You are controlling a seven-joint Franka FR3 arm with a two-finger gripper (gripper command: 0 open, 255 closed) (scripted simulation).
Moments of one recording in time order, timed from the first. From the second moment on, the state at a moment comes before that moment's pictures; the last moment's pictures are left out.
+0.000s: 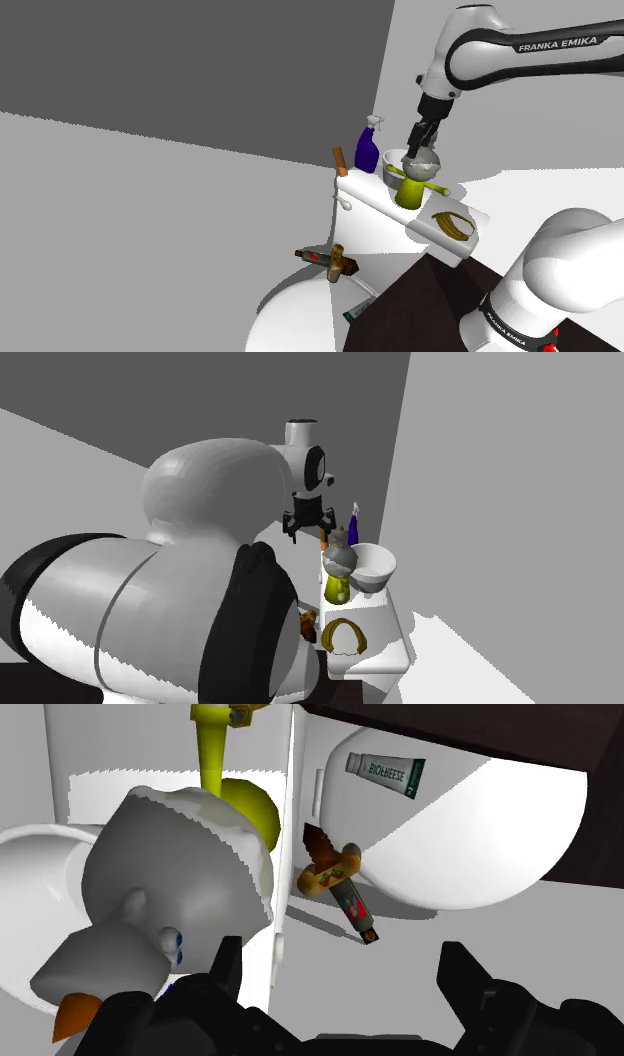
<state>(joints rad) 0.00 -0.66 -0.14 -2.47 -0.12 1.89 -0.25</state>
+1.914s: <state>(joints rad) 0.04 0.16 -0.46 -2.12 0.48 2.51 -0.92</state>
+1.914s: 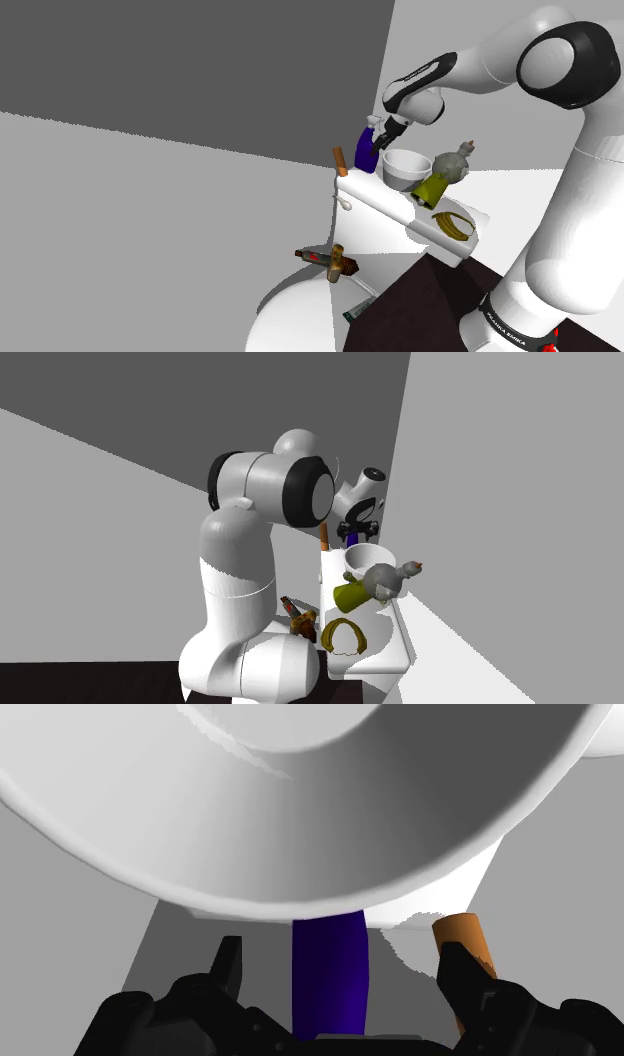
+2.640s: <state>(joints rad) 0.04 0.17 -0.46 -2.11 0.49 2.51 -0.93</state>
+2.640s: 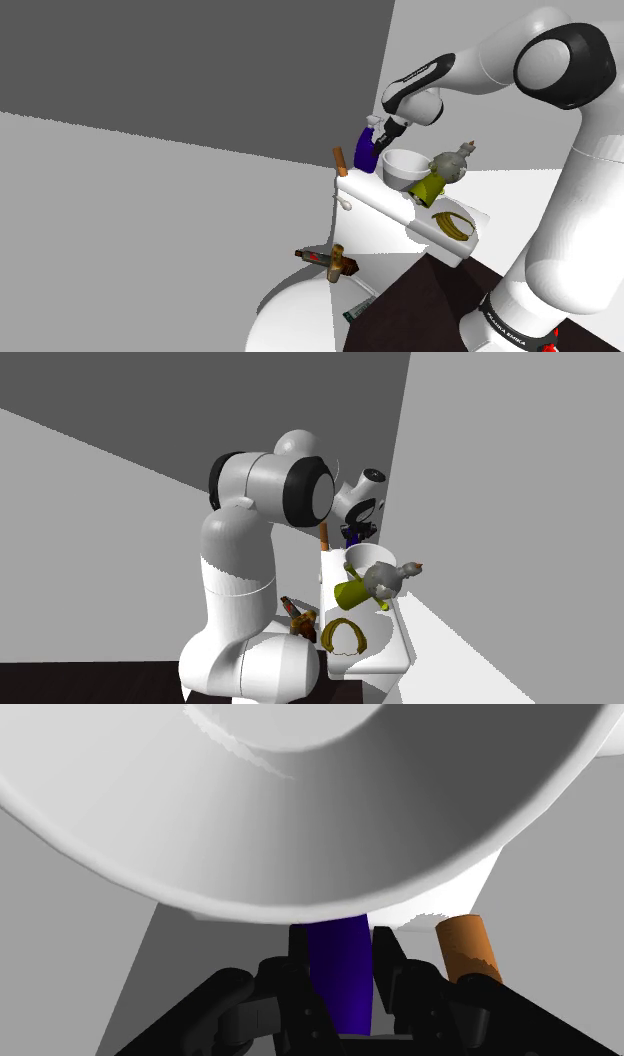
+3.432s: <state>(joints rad) 0.05 0.13 -0.47 -2.10 0.43 2.46 -0.89</state>
